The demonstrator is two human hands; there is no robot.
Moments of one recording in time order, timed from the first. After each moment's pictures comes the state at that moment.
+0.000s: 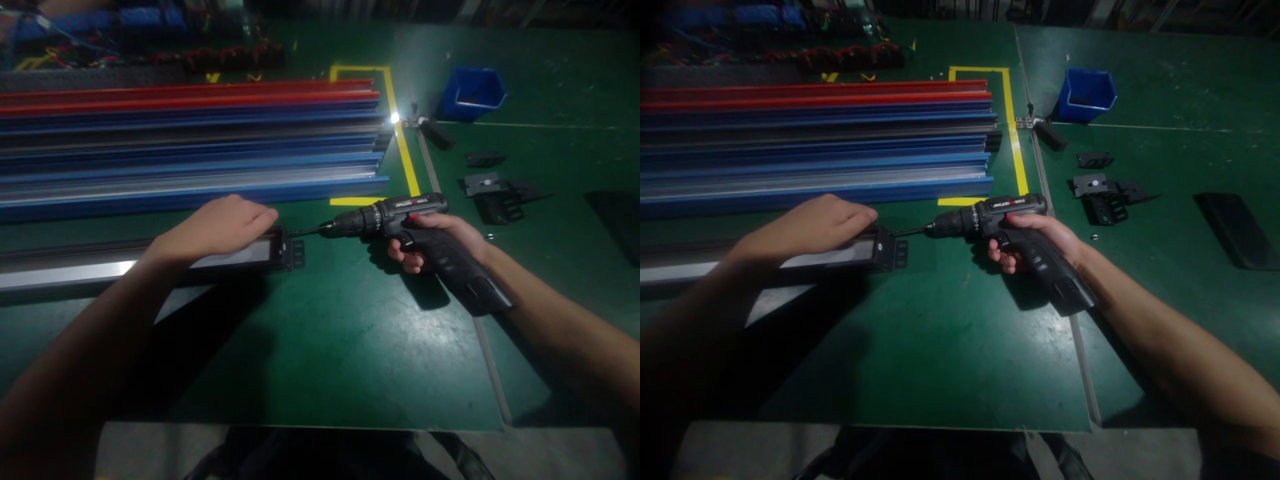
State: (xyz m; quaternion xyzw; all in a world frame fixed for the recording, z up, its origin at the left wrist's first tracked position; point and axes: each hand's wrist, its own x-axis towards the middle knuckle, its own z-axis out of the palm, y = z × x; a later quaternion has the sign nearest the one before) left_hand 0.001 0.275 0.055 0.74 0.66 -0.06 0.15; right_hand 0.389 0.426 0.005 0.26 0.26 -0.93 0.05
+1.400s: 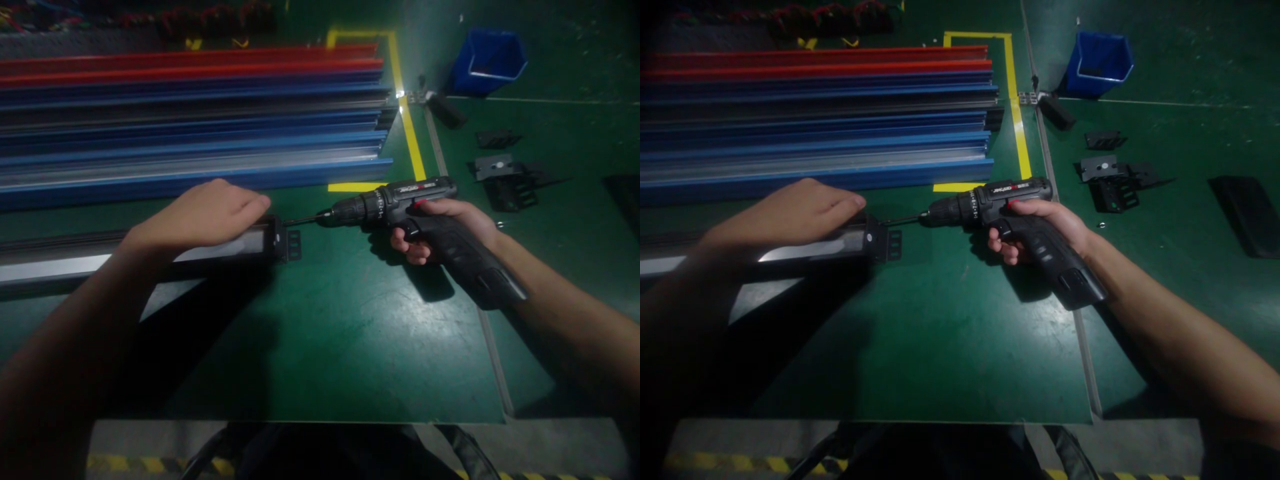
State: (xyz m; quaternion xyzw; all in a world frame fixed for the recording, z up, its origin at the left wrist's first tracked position) left_hand -0.001 0.275 0.054 0.72 0.67 -0.05 0.15; right_hand 0.386 0.427 0.004 0.17 0.26 -0.95 0.05
